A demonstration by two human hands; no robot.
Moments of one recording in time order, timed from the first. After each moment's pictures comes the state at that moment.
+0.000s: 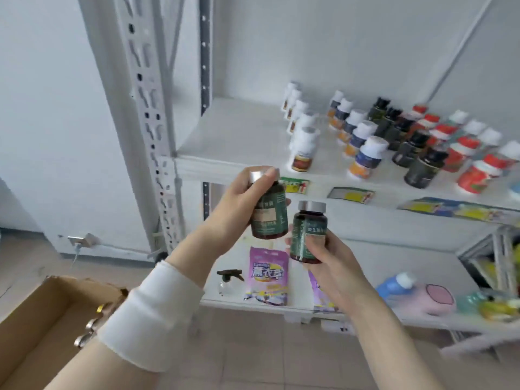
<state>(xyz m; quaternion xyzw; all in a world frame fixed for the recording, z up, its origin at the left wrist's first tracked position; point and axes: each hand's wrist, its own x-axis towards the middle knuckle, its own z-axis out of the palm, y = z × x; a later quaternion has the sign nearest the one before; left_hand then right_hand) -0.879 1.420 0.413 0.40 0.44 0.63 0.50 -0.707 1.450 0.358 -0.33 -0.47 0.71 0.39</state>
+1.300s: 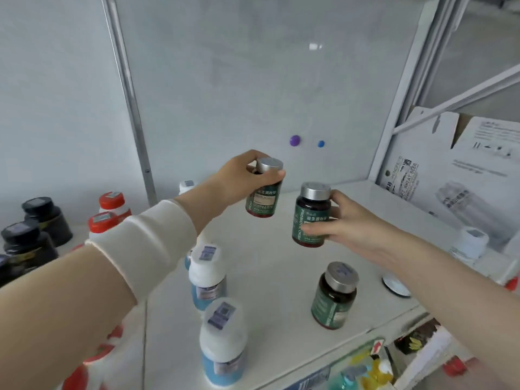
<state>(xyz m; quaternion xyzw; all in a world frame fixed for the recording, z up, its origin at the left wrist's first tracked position) -0.347 1.959 0.542 0.69 0.47 0.40 0.38 -0.153 1.907 0.509 -0.54 -0.58 0.46 0.40</state>
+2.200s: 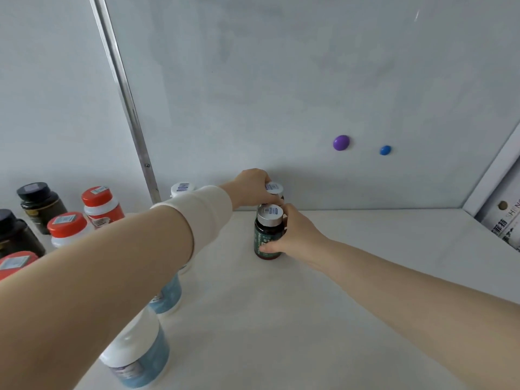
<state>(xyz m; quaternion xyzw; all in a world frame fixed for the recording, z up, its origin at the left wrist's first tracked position) -0.316 2.121 0.494 0.69 0.69 0.16 0.15 -0.188 2.089 0.444 -0.50 -0.74 0.40 0.23</state>
